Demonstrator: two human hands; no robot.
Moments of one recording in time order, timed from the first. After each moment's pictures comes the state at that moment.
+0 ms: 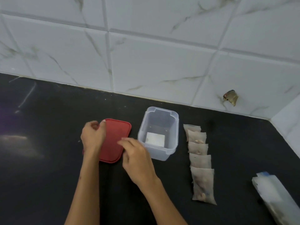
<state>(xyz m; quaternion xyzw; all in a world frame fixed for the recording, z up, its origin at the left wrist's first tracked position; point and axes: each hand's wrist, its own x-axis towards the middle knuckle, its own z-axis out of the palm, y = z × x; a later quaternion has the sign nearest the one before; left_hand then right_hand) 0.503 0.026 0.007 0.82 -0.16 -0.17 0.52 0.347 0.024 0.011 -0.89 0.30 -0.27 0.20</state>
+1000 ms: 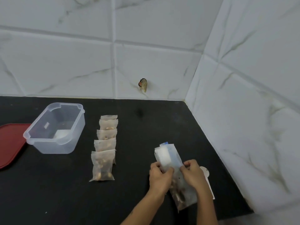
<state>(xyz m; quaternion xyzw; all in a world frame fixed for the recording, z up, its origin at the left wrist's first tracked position) 0.009 0.000 -0.023 0.64 -0.26 -0.58 0.42 -0.105 -0.029 -0.003 -0.51 0.74 -0.17 0.40</state>
